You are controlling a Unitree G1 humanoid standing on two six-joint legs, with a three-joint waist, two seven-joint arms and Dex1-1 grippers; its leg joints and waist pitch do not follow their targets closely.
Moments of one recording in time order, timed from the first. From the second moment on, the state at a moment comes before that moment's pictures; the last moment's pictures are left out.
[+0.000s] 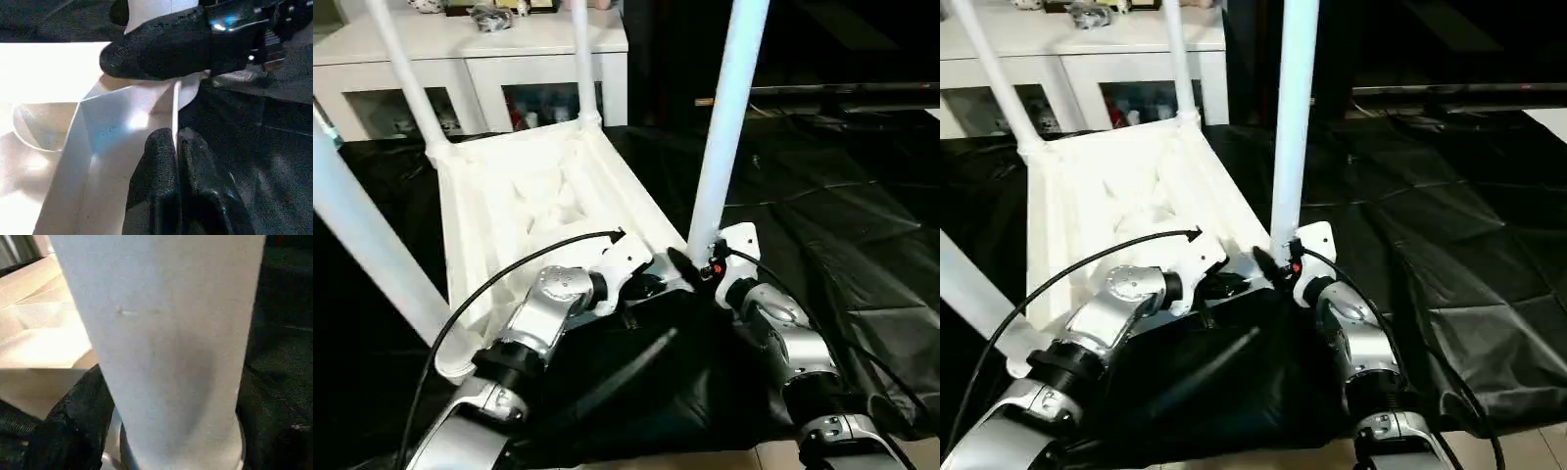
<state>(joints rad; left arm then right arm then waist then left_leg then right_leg) -0.57 0.12 -0.23 0.59 0.11 0.18 -0.87 -0.45 -0.10 -0.02 0.63 0.13 0.04 0.58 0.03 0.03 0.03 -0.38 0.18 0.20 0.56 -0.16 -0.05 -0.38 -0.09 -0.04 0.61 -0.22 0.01</state>
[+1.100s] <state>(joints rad) -0.40 0.25 -0.24 0.25 -0.05 0.24 -1.10 -0.20 -0.44 -0.17 0.26 0.31 0.22 0.81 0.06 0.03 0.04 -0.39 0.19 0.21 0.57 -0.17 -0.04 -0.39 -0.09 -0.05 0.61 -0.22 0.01</state>
